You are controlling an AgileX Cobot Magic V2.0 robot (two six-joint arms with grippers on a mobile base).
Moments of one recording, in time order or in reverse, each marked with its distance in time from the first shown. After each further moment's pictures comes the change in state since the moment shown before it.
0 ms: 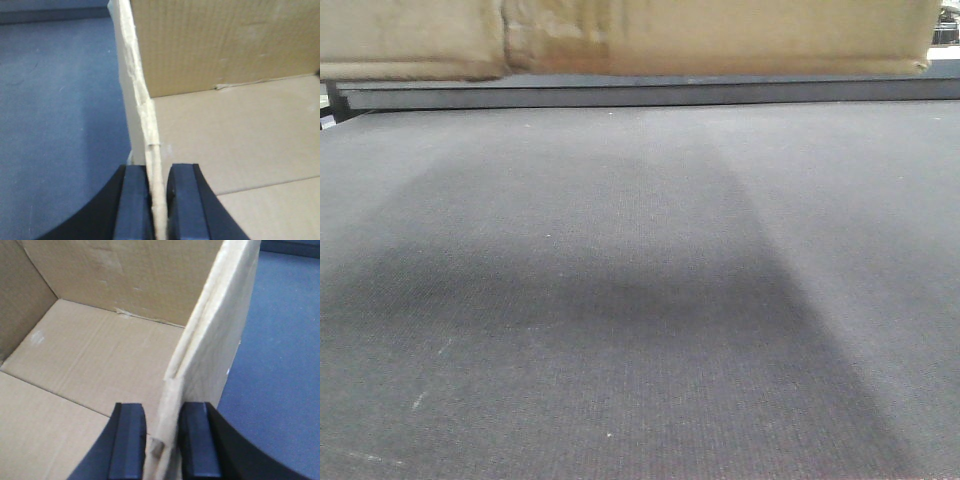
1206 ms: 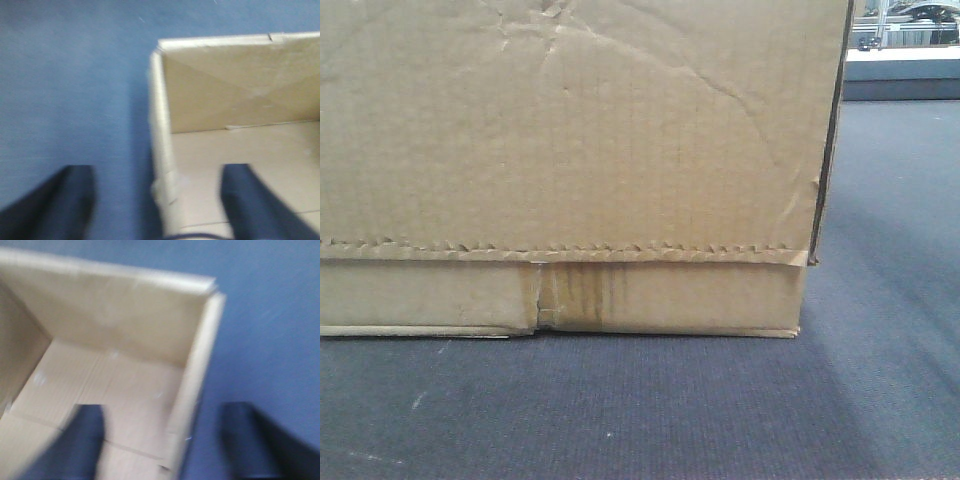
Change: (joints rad) left arm 0.124 0.138 0.080 0.076 -0.146 -0.015; right arm -0.157 0.212 0.000 0.060 -0.124 -0.019
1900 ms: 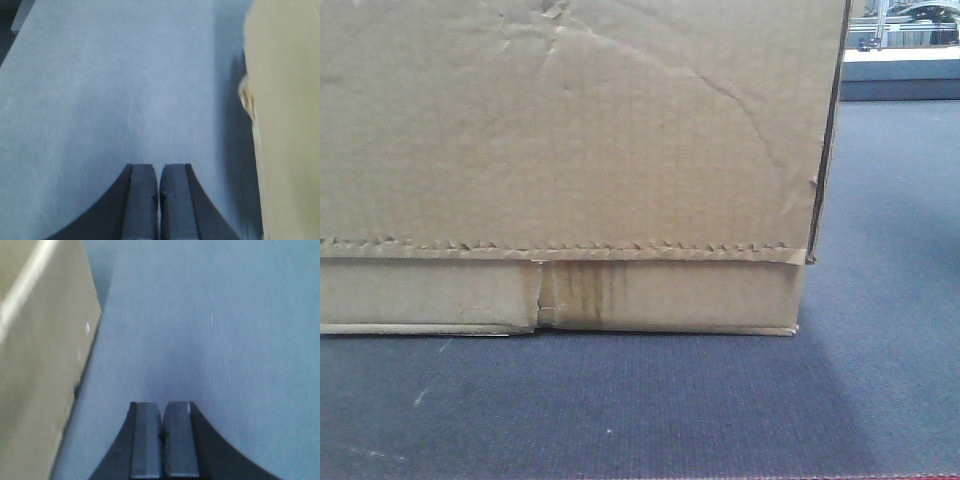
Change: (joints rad) left arm 0.213 -0.468 0.685 -0.007 -0.194 0.018; right arm -0.186 -0.461 0.630 -0.113 -0.148 -0.001
